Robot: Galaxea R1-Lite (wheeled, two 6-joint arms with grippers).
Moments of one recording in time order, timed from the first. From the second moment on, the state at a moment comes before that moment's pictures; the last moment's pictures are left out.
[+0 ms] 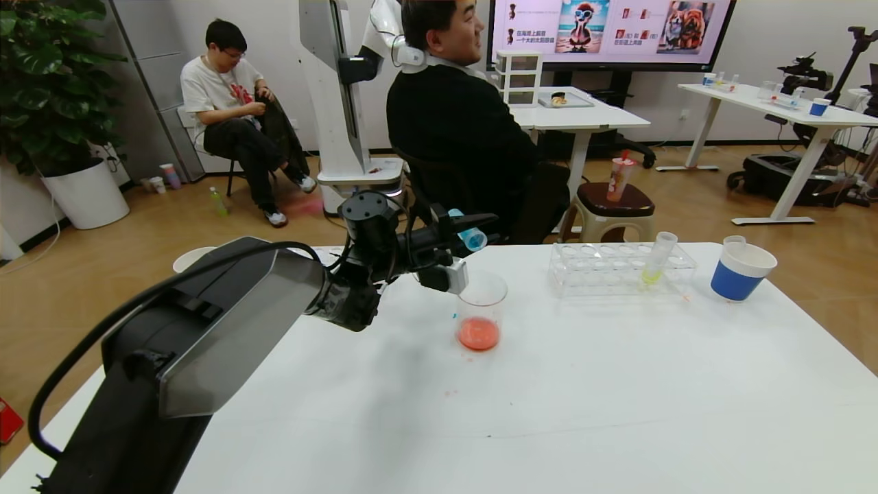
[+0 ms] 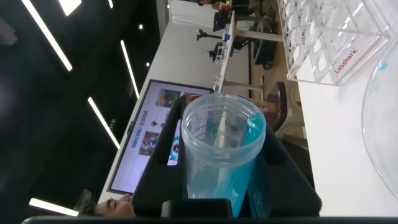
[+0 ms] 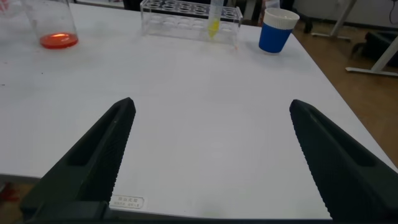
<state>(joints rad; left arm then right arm) -0.43 2.52 -1.67 -1.12 -0.80 1.36 0.00 0.00 0.00 0.00 0.03 -0.08</state>
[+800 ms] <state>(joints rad) -0.43 2.56 -1.76 -1.12 -0.86 1.45 0.00 0.00 0.00 0.00 0.03 -0.08</state>
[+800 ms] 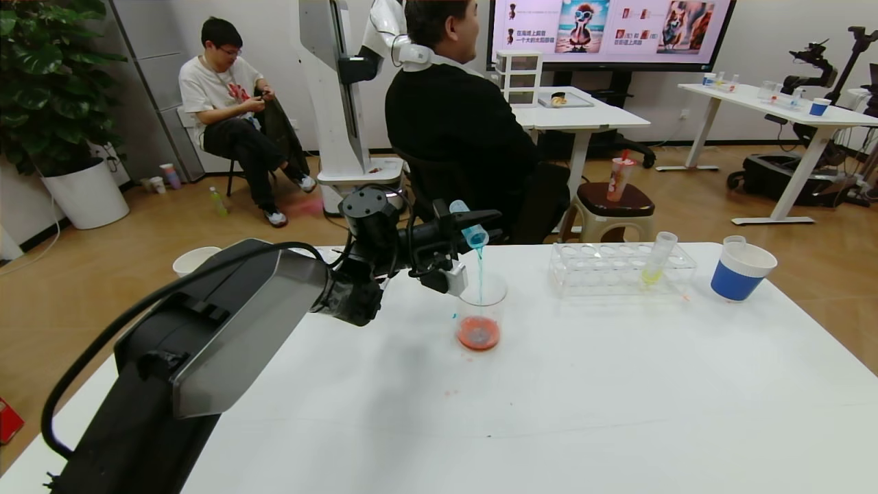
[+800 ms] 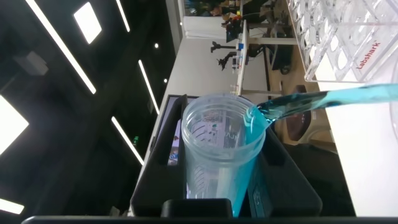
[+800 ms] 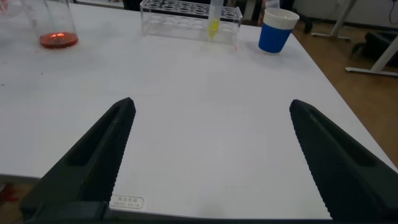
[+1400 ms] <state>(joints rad) -0.42 2.59 -1.80 -1.12 -0.88 1.48 0.00 0.00 0.00 0.00 0.03 -0.08</state>
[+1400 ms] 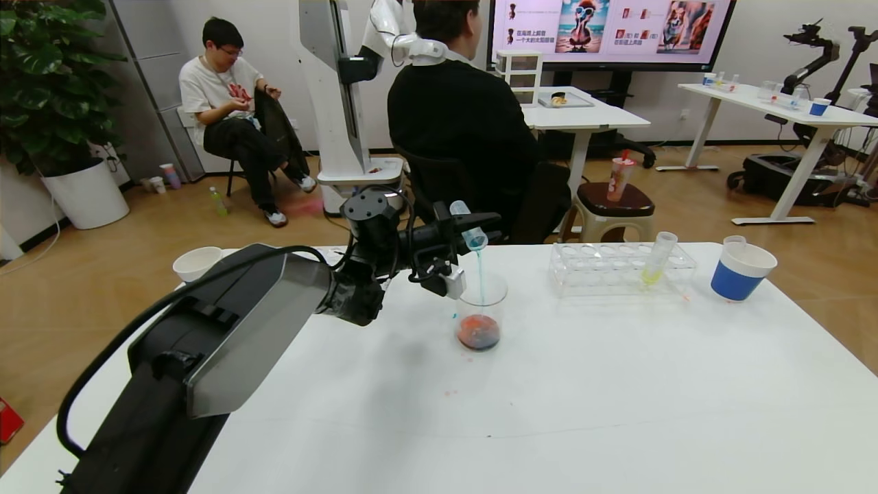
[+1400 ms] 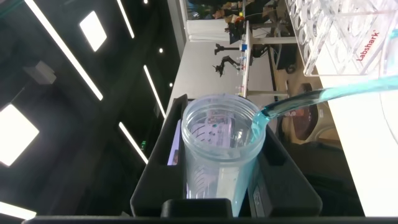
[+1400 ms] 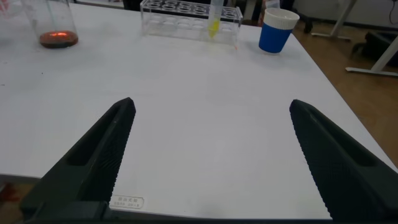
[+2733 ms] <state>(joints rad) -0.52 2.40 -1.80 -1.02 0.34 0.42 0.00 0.00 0.00 0.00 0.03 -0.08</state>
